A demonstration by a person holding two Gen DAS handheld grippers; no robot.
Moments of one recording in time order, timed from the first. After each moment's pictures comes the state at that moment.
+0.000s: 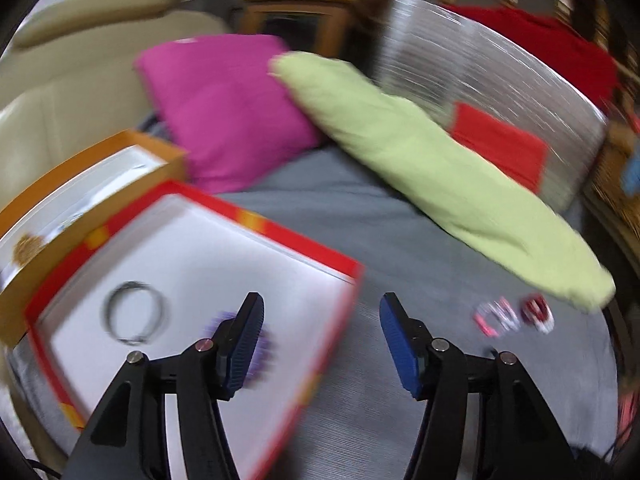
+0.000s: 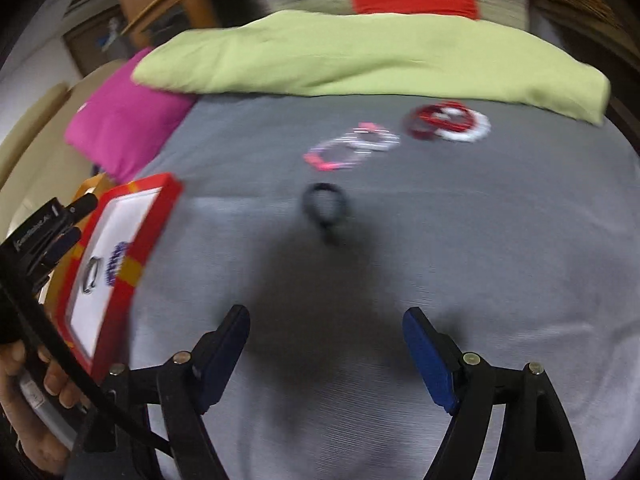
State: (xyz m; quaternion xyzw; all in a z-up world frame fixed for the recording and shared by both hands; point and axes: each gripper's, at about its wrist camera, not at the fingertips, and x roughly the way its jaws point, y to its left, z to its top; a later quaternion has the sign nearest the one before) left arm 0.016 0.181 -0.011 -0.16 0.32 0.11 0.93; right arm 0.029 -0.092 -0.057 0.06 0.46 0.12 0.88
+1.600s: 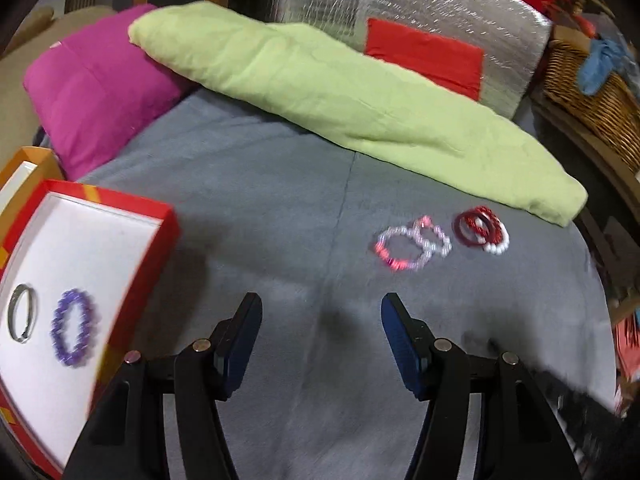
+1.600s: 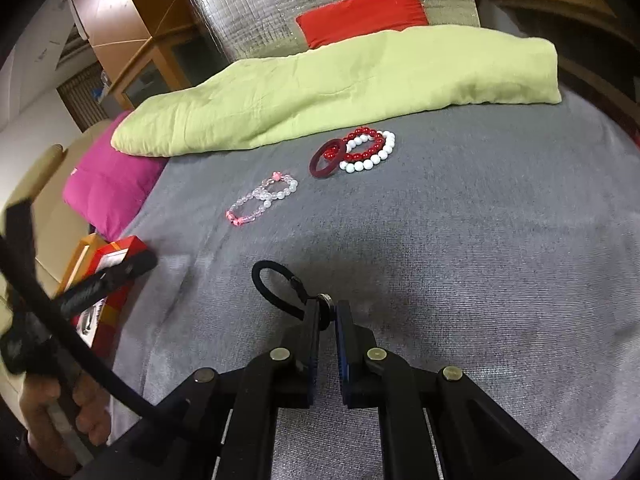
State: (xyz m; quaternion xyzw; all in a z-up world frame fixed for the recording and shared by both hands) left arm 0.083 0.074 -0.036 -0.11 0.41 0.02 0.90; right arm 0.042 -0.186 -0.062 0.13 0.41 0.13 0.90
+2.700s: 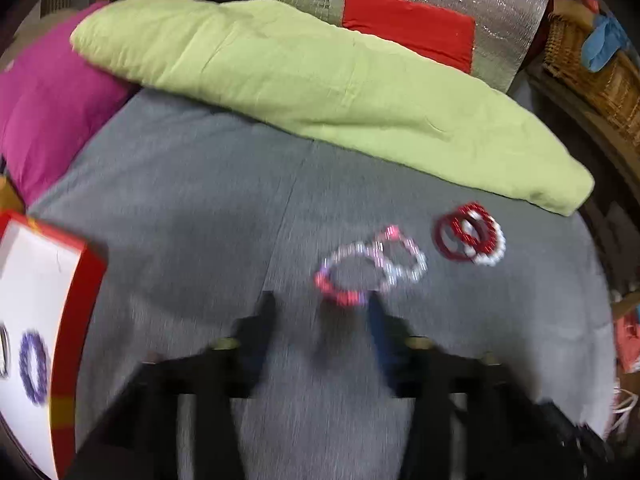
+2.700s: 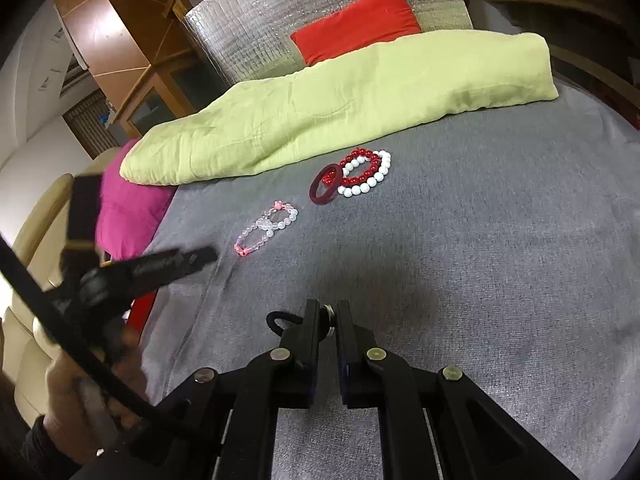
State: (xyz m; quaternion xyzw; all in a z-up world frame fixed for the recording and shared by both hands) left arm 0.147 0.022 -0.035 -0.08 0.45 -0.01 0.89; right arm 0.046 -0.204 -0.053 0.17 0.39 0.14 0.90
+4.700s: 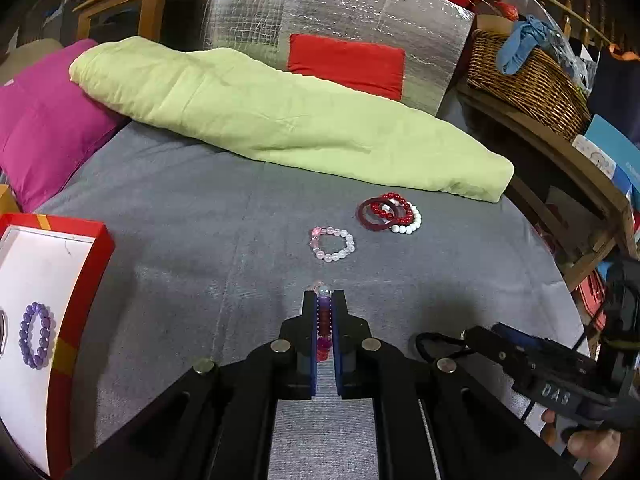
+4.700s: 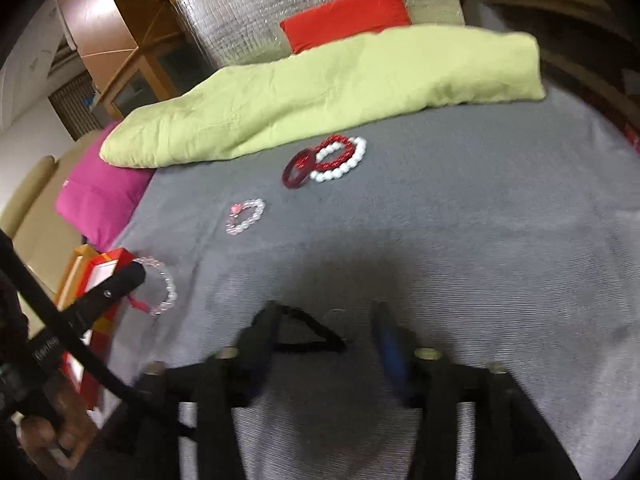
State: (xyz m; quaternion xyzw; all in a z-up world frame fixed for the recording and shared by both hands) left arm 0.043 0.027 -0.013 -0.09 0.37 -0.10 0.92; right arm 0.041 -0.209 -0.058 0.12 0.40 0.10 0.90
